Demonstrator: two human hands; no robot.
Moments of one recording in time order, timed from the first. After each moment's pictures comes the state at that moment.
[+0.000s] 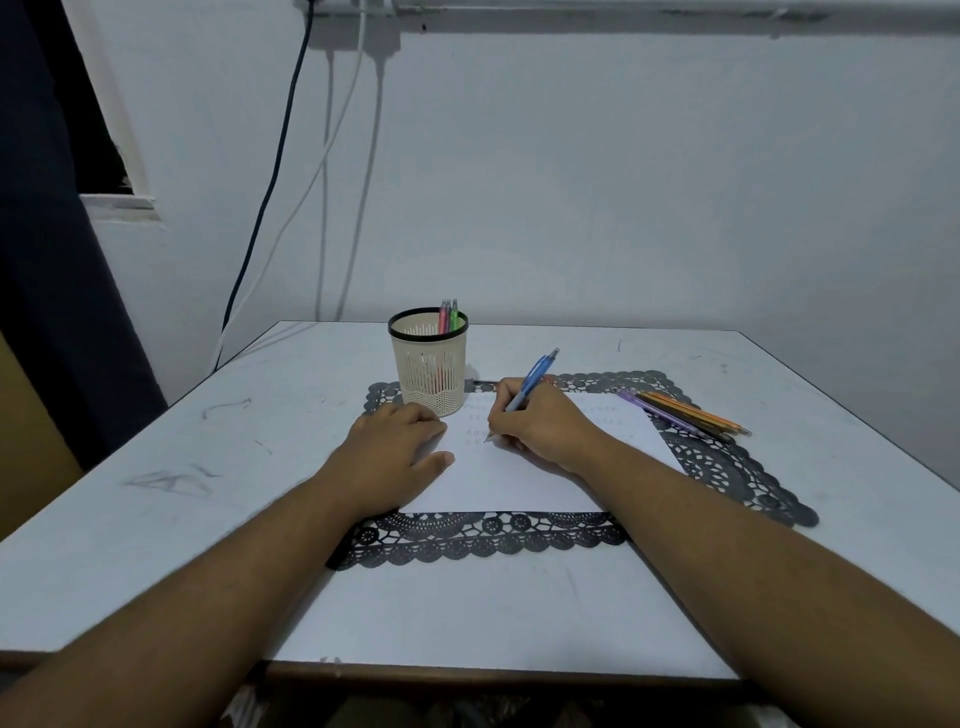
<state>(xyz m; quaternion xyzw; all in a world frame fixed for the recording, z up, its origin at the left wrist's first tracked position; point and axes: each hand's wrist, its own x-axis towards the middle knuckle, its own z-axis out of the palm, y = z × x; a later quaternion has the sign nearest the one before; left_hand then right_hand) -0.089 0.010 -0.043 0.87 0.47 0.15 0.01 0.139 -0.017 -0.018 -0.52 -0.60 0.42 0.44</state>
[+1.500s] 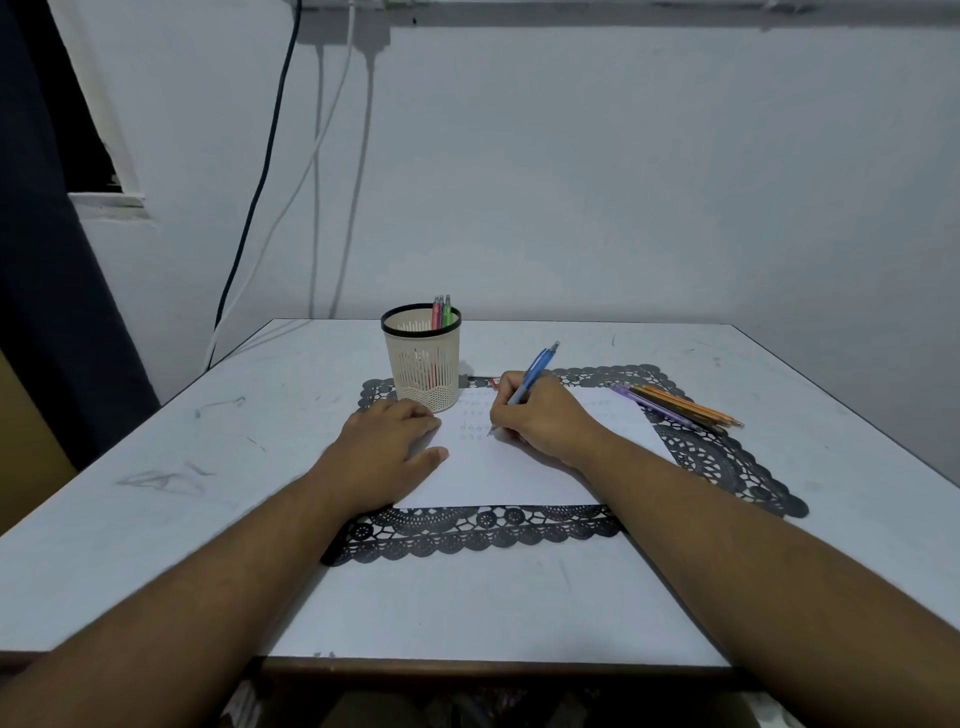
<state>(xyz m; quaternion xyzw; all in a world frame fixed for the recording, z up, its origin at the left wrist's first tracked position) -0.090 0.008 -0.042 0.87 0.47 0.15 0.01 0.145 -0.016 -0.019 -0.54 -0.61 0.38 0.44</state>
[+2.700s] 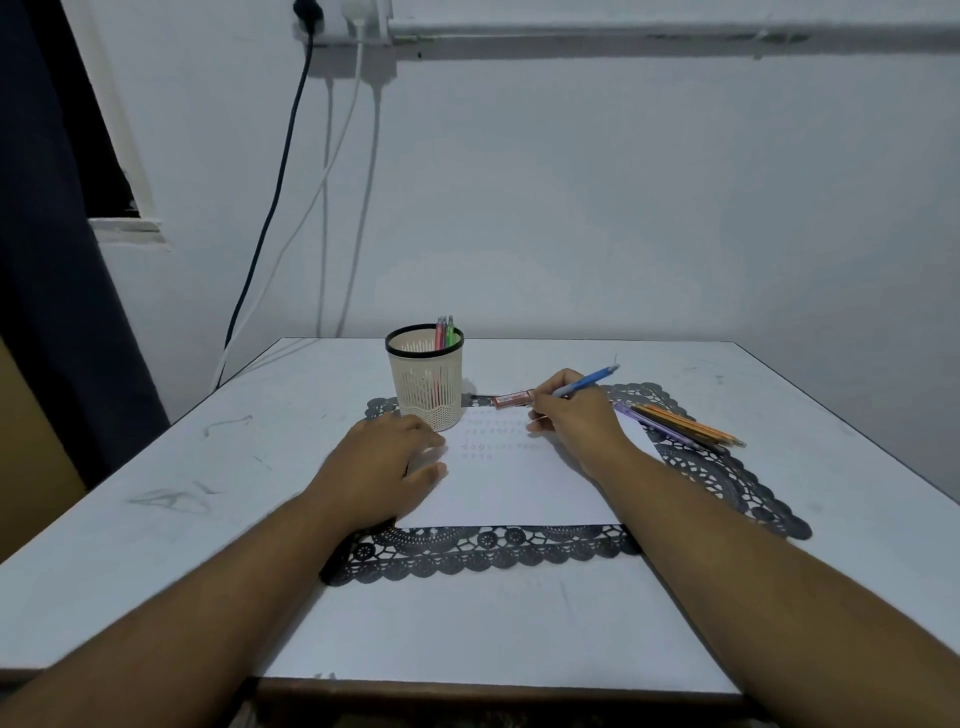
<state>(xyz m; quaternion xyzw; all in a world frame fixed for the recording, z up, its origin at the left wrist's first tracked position) -0.093 0.004 -0.034 0.88 0.43 0.19 -0.03 0.170 -0.007 -0.017 -0.55 -0.45 0.38 0.59</state>
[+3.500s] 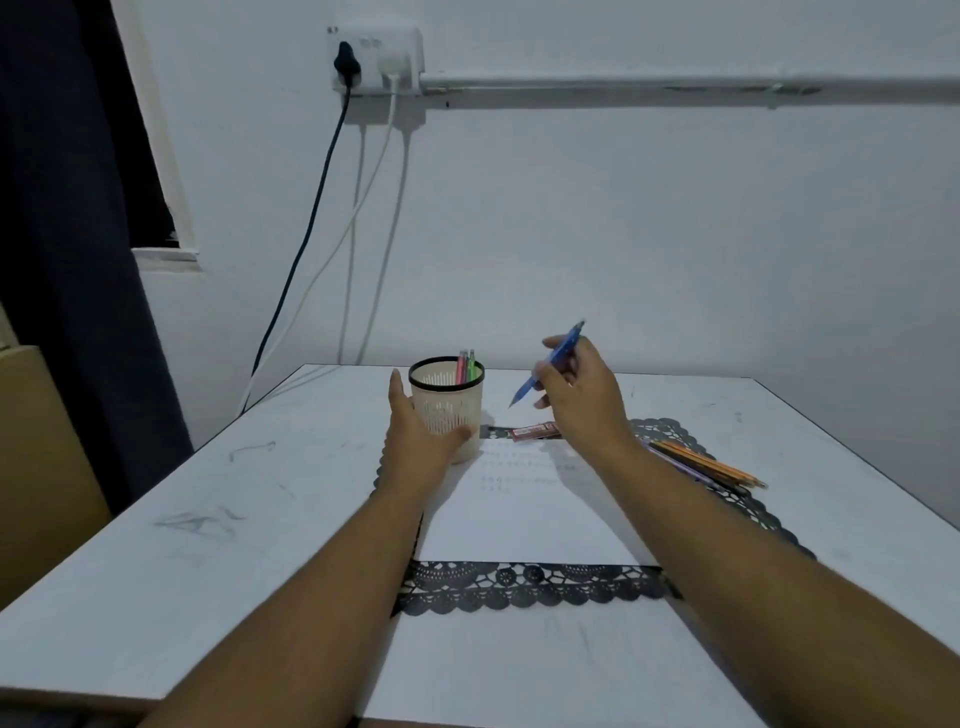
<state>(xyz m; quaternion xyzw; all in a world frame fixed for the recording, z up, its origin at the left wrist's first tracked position) -0.045 0.051 -0.029 0.59 0.51 0.53 0.32 0.151 0.007 0.031 -0.48 -0.57 0.21 0.63</state>
